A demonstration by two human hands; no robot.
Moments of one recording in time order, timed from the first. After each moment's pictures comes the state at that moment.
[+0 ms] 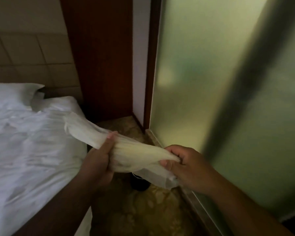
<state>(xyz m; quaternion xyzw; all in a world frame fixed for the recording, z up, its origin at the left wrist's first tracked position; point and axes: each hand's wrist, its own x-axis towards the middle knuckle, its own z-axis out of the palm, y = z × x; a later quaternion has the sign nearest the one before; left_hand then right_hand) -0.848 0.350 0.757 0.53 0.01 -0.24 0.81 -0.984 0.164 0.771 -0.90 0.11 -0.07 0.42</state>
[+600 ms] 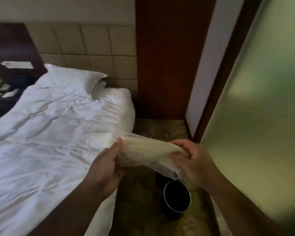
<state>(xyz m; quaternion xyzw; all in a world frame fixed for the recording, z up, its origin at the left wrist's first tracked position) -0.634 0.311 0.723 0.50 0.15 -0.10 0.85 -0.663 0.074 0.729 -0.86 -0.02 -0.02 0.51</state>
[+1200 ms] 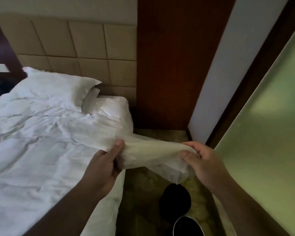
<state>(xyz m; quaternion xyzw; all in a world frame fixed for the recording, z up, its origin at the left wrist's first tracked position) -0.343 0.351 0.711 0.51 0.14 -0.11 0.84 -0.386 0.096 0.719 -0.84 0.06 -0.03 0.54</state>
